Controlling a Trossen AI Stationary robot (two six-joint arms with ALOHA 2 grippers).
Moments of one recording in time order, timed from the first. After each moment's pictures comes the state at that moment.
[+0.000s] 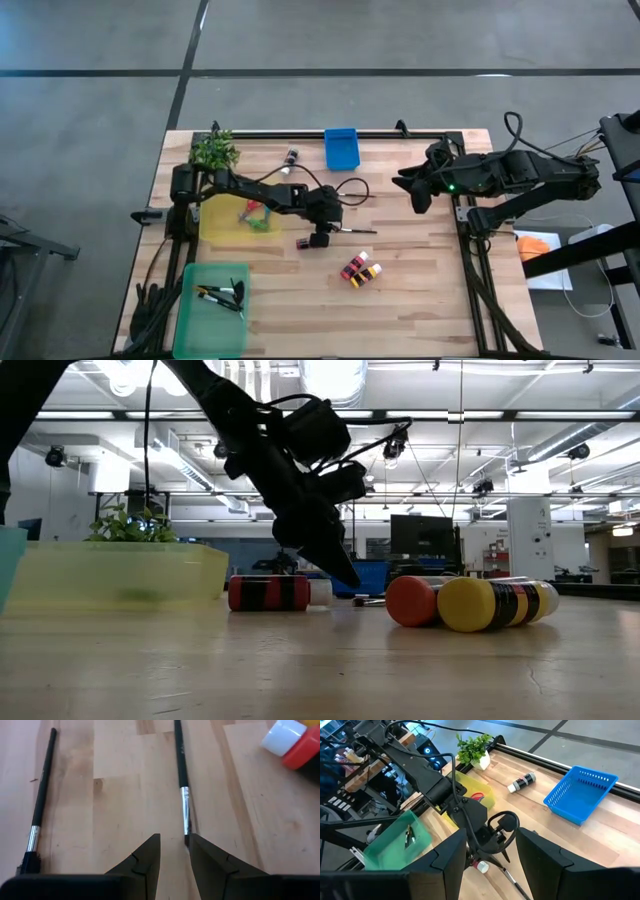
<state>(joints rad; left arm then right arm) 0.09 2.00 1.18 -0.09 0.12 0.19 0.18 1.03 1.33 -0.85 0.47 0.83</state>
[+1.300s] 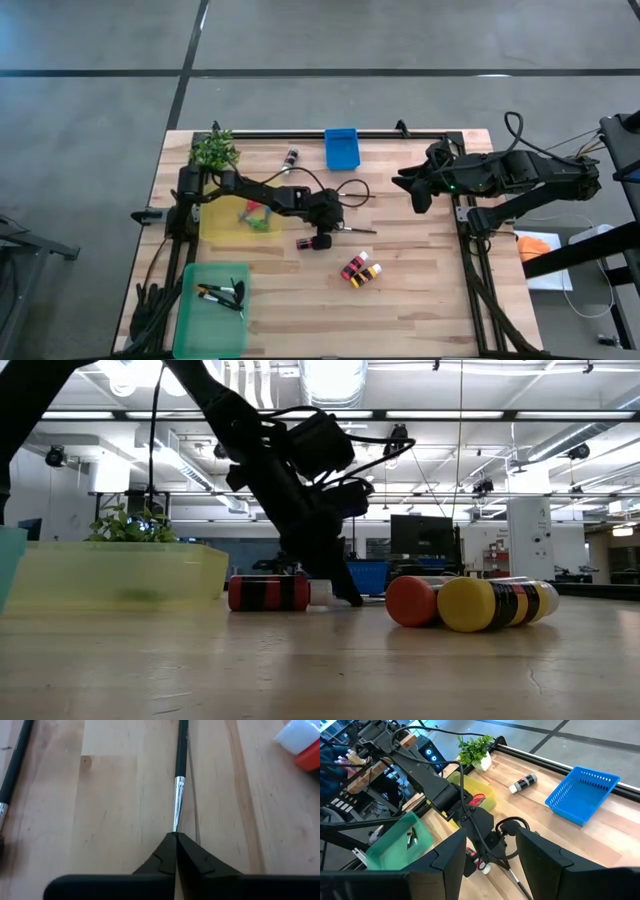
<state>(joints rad) 0.09 2.08 1.18 -0.10 0.13 0.08 0.18 1.03 1.33 -0.85 0.47 0.83</state>
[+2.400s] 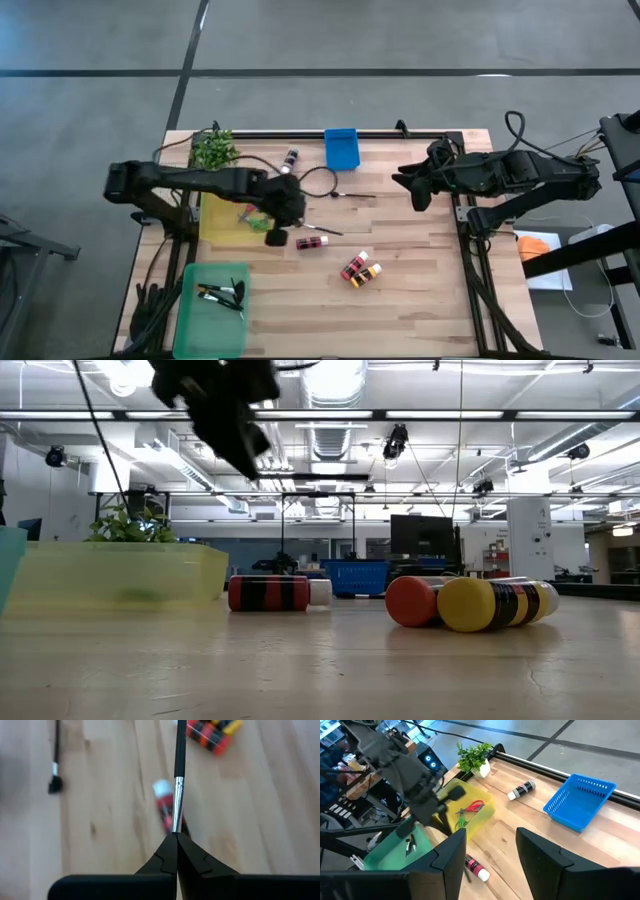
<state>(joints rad) 0.04 1.47 1.13 -0.70 0.16 0.14 0.18 1.03 1.33 -0.83 0.50 0.82</state>
